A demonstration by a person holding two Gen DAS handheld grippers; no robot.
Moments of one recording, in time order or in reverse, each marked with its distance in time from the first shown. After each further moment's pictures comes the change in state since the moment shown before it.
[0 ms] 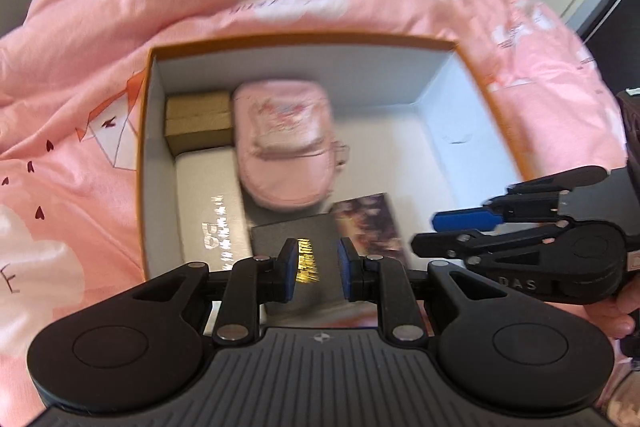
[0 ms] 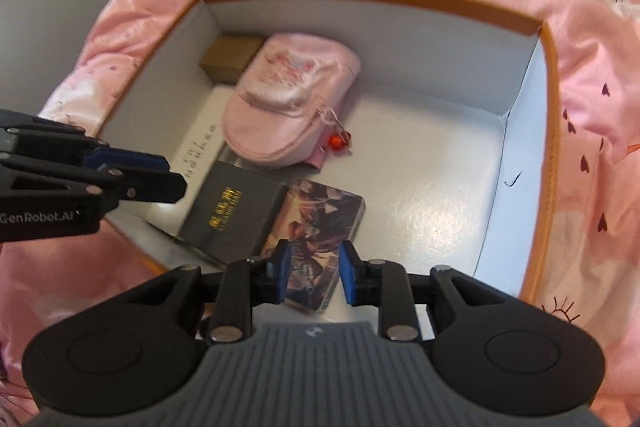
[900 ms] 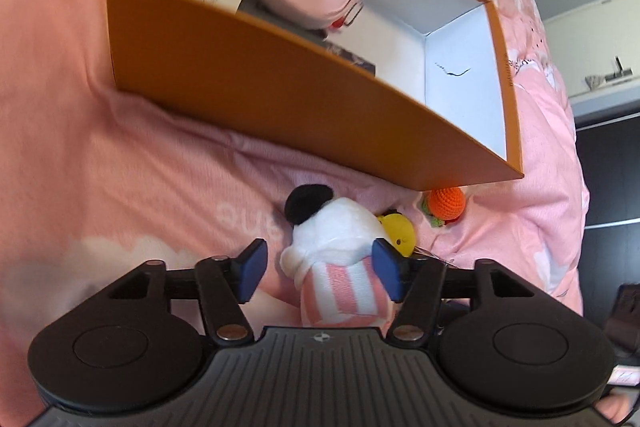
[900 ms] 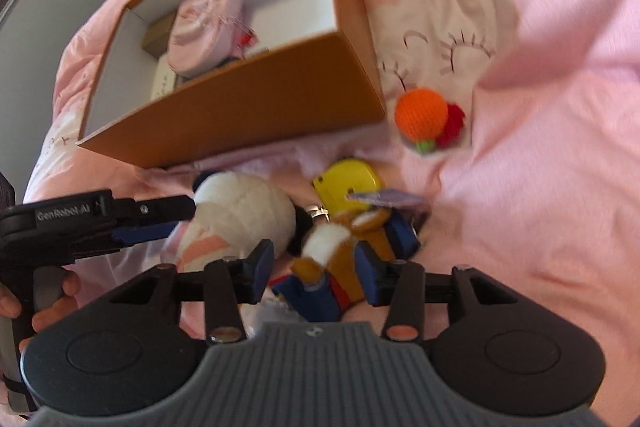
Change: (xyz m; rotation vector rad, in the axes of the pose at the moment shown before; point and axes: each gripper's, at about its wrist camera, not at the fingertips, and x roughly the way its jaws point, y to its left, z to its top) left arm 0.040 0.012 -0.104 -0.501 0.143 -0.231; right arm -0.062 -0.019 -0.148 0.470 0.048 -0.016
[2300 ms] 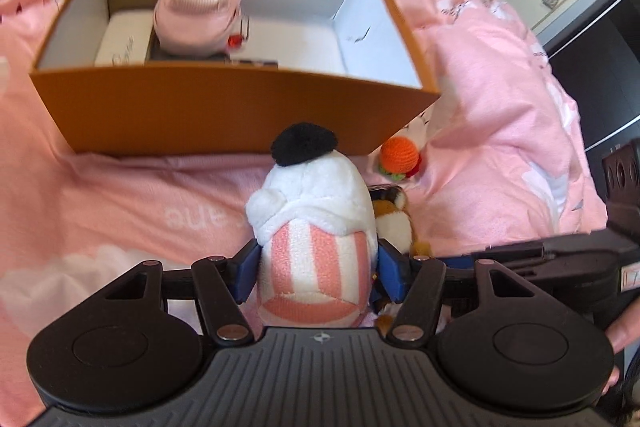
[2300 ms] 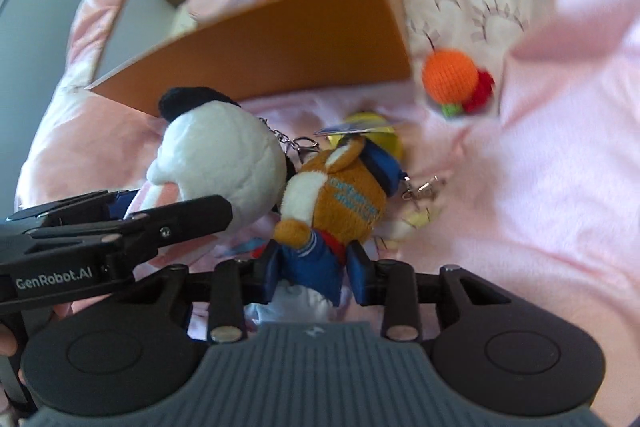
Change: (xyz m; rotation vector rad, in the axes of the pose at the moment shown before) left arm -0.021 -0.074 -0.055 0.373 -0.096 0.080; right arm 0.003 0.010 -0.011 -0.116 0.076 0.047
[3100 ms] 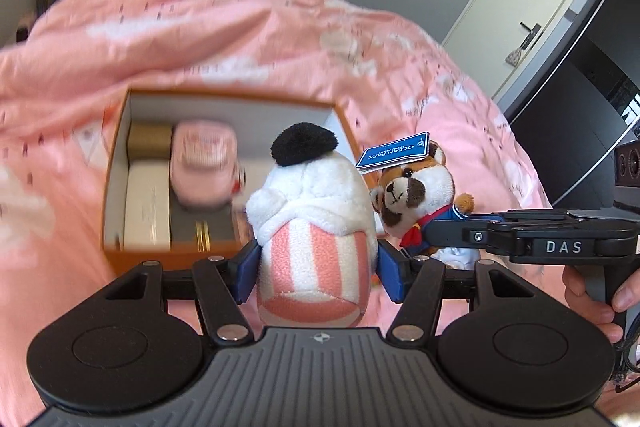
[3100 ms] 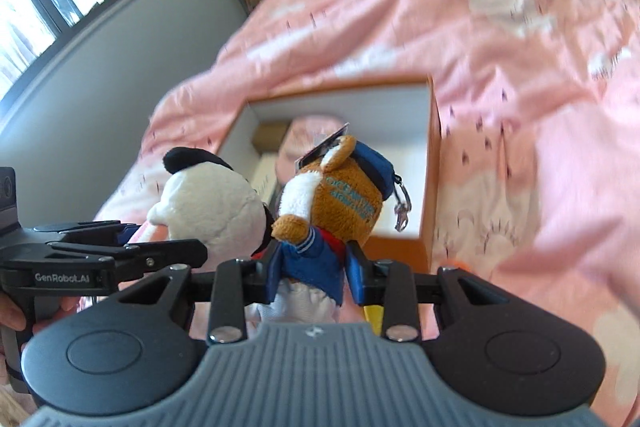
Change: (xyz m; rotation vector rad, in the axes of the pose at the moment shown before) left arm -0.086 -0.008 0.055 0.101 -0.272 -0.026; right arm -0.120 0.041 0.042 -0.209 -0.393 0.056
